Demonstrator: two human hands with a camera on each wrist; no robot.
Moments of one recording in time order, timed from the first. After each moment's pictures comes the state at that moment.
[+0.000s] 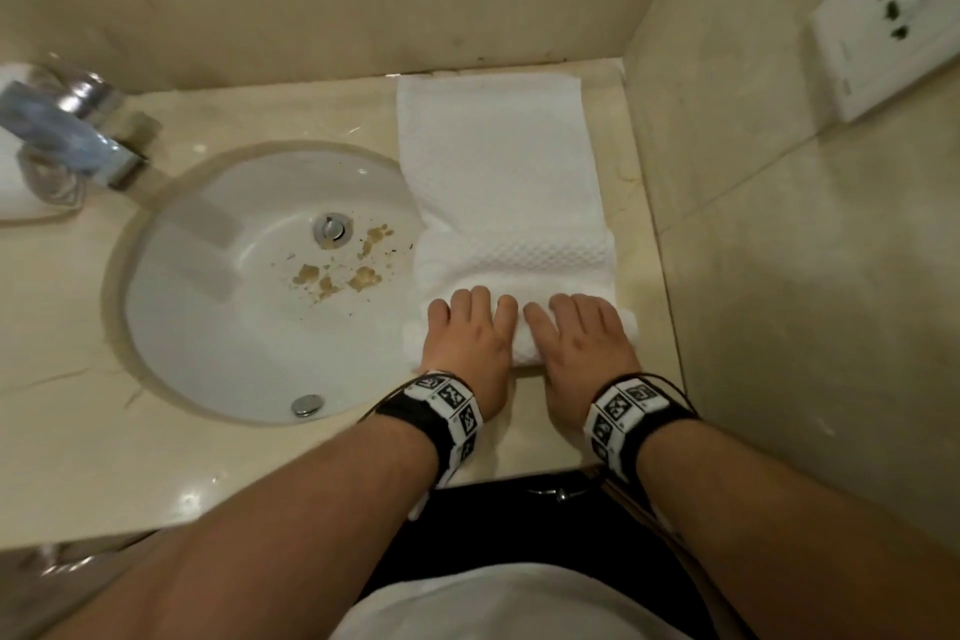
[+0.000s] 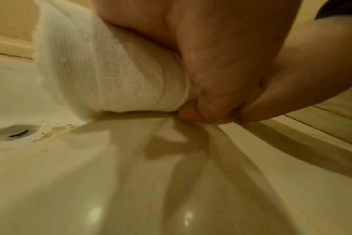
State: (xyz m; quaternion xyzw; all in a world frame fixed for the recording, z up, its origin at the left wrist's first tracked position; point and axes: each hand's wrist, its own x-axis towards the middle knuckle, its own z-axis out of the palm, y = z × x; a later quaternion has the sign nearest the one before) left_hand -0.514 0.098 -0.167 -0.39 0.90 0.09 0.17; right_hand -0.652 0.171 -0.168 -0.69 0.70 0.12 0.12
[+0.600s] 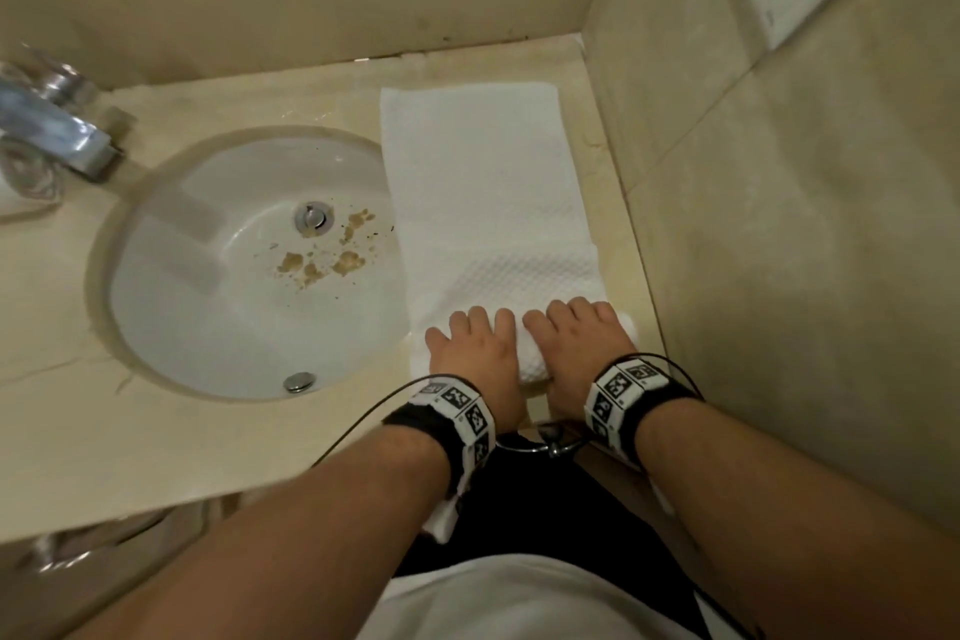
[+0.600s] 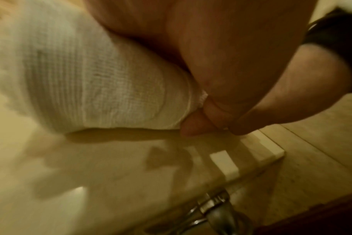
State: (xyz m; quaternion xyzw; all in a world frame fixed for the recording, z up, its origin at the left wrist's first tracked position) left_hand -0.511 0.159 -0.165 -0.41 0.87 0.16 0.23; right_hand -0.648 0.212 -0.160 -0.66 0.69 0.22 0.20
